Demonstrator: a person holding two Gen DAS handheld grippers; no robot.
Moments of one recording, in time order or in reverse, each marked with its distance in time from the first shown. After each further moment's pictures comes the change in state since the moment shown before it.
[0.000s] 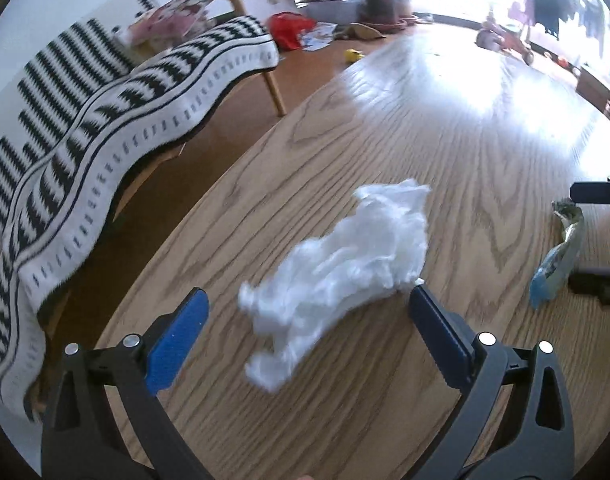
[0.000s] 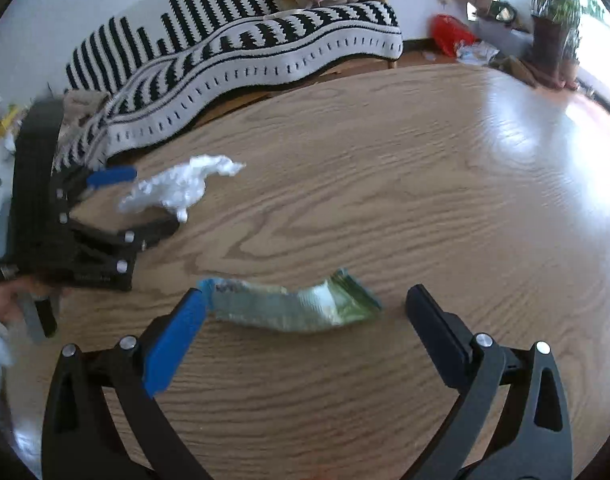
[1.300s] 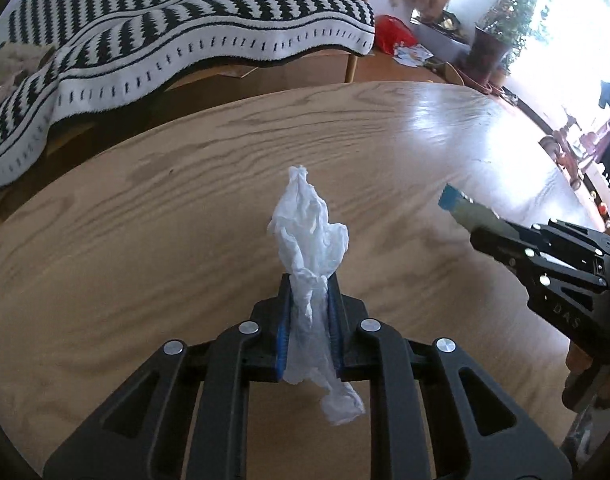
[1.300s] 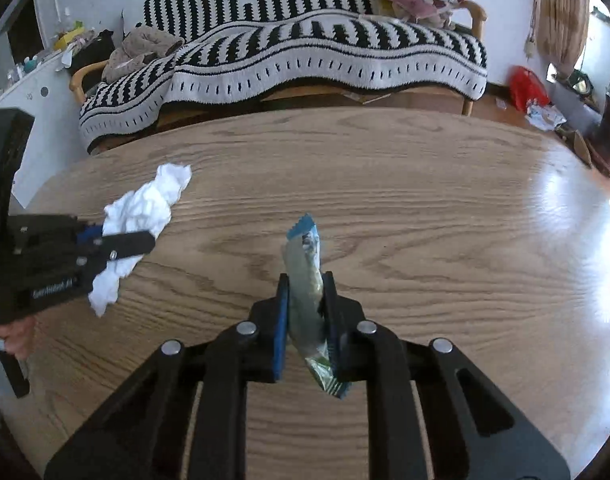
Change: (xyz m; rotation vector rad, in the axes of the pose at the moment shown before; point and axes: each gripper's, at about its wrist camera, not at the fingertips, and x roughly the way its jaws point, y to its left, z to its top) left arm -0.073 -0.006 -0.082 -0.572 0.057 -0.021; right arm 0.007 0.048 0.022 -0.289 0.005 0.120
